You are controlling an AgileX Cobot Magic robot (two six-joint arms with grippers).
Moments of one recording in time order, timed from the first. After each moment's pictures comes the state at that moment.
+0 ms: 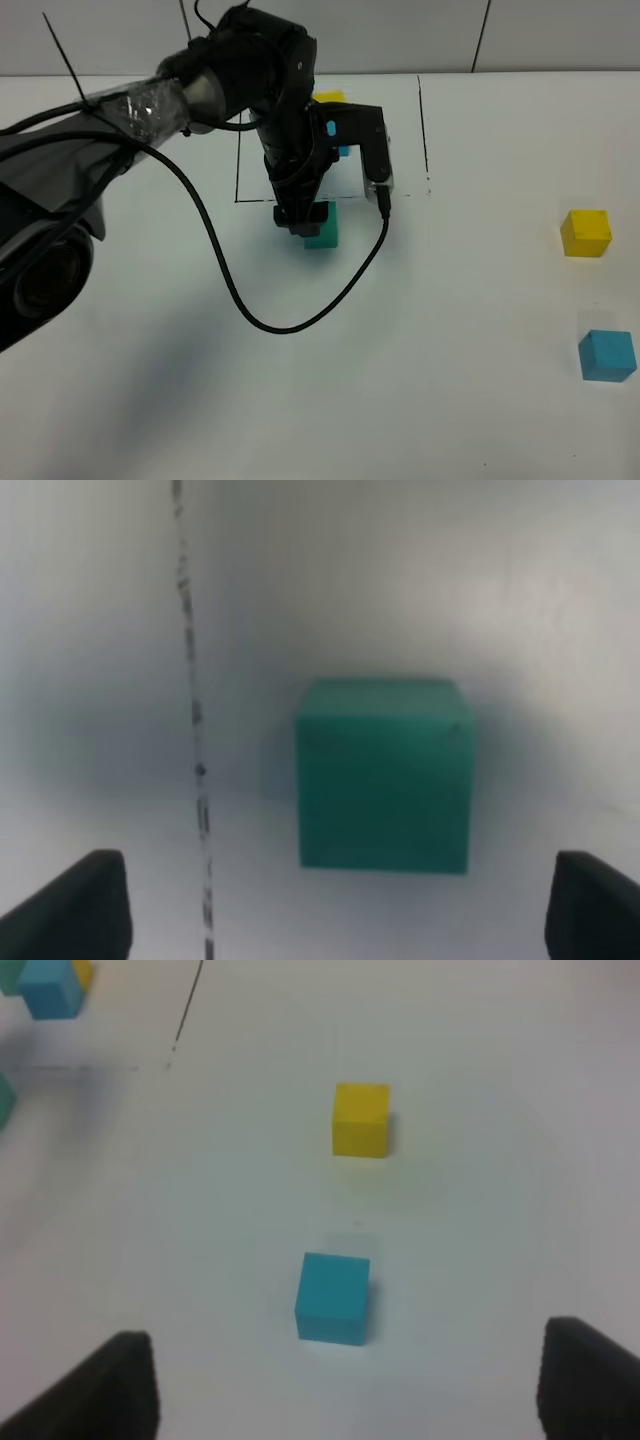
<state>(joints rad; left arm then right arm) -0.57 2.30 -1.96 -0.05 1.03 0.95 0.01 0.01 -0.50 0.02 1.07 -0.05</state>
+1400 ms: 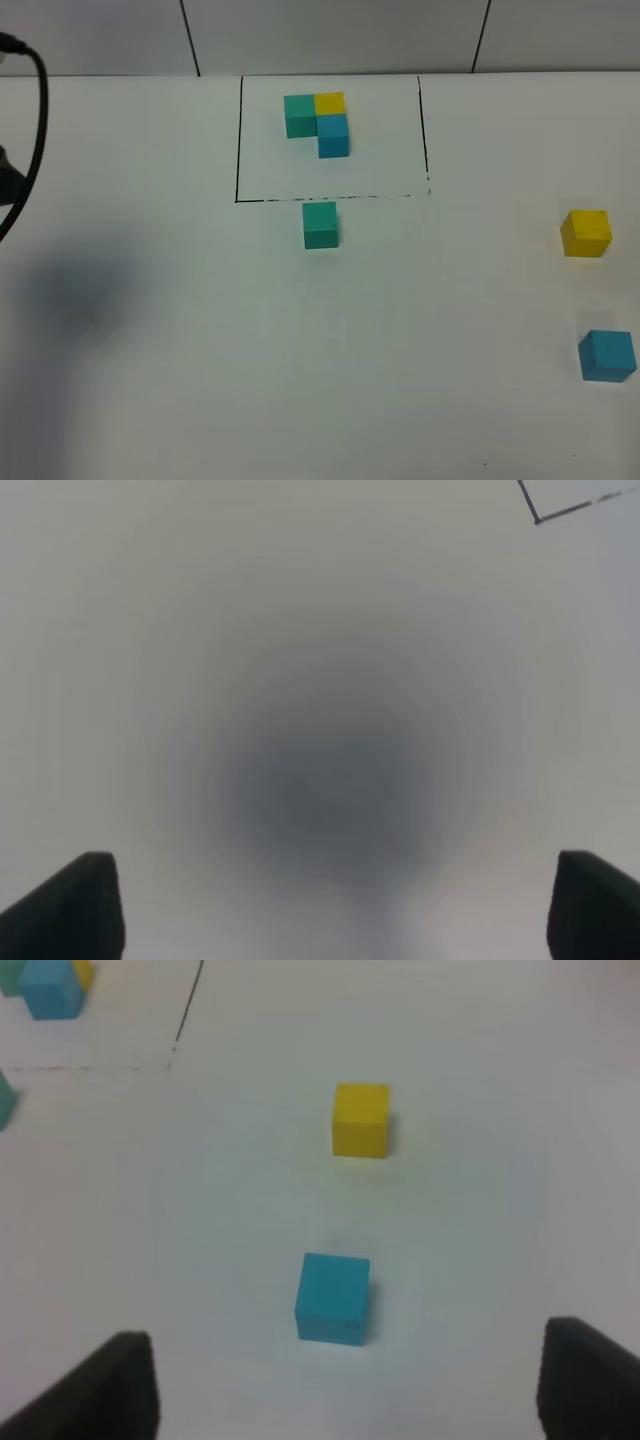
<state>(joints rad) -0.01 1.19 -1.07 -0.12 0.90 0.33 0.01 0.01 -0.50 0.02 1.07 -0.05</state>
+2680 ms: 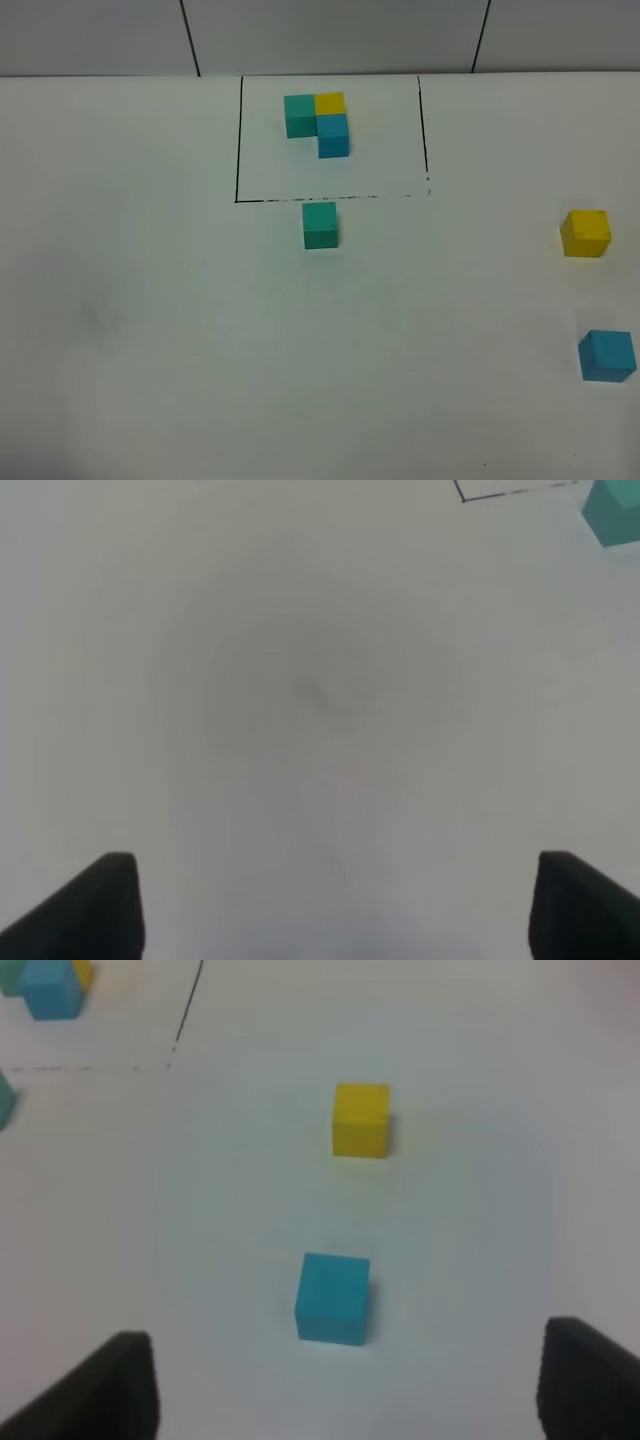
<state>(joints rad) -0.01 0.07 -0.51 -0.13 1.06 0.17 0.01 0.01 -0.50 0.02 1.07 -0.05</state>
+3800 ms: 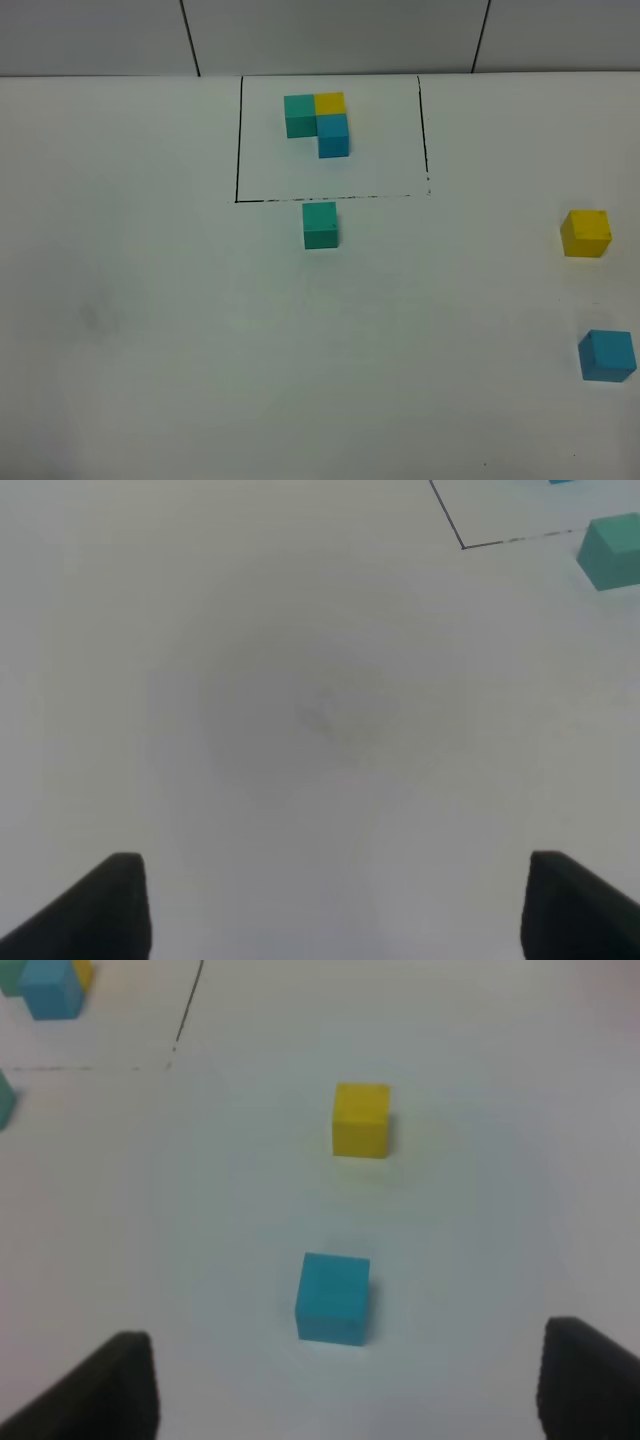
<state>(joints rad) -0.06 -0.01 -0.51 -0.08 1.06 0.11 0.01 0.01 -0.50 0.02 1.07 -0.05</state>
